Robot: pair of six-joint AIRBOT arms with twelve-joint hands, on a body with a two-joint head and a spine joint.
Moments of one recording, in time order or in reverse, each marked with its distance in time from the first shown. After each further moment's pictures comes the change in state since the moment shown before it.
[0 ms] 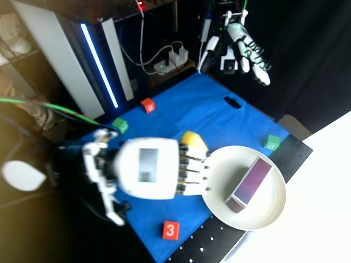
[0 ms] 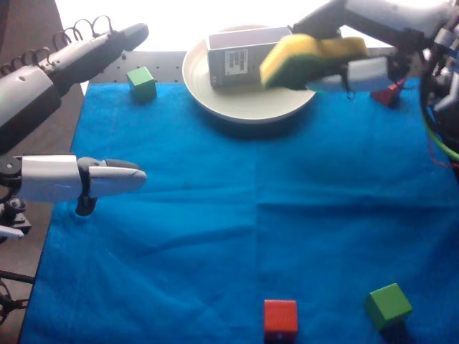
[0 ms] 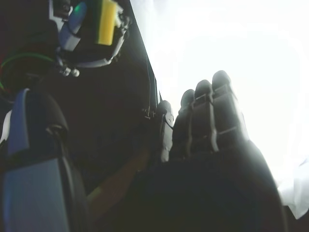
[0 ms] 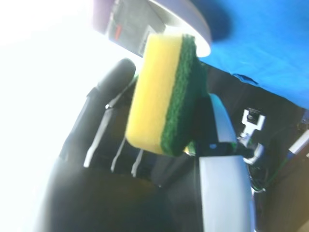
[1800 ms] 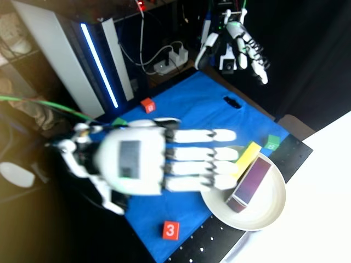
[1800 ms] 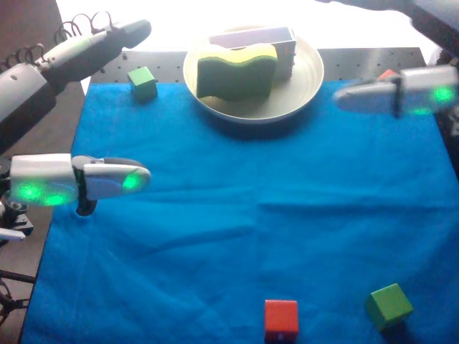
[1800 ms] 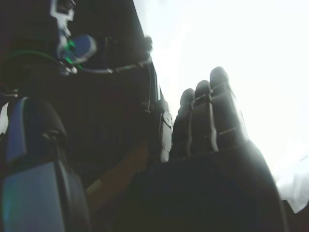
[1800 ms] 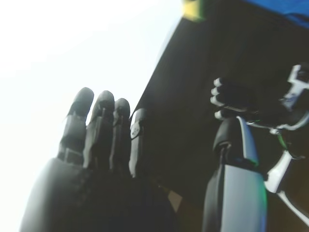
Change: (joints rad) left arm 0.022 0.028 -0.046 0.008 -0.081 -0.008; right arm -0.215 0.217 -0.281 0.318 0.333 -0.066
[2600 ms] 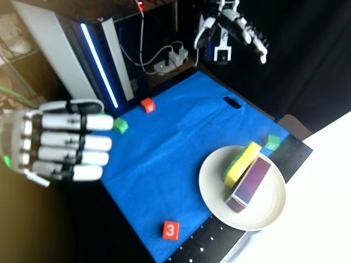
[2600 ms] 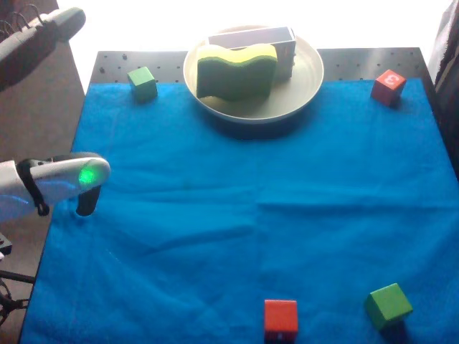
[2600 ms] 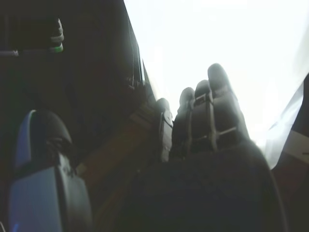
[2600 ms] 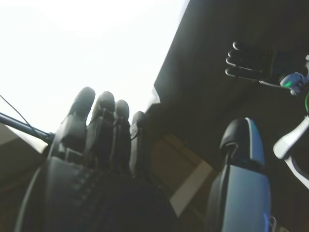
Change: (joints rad) left arm 0.184 0.022 -0.087 -0.173 -0.307 0.005; right arm -0.517 0.167 -0.340 0.450 0.573 -0.145
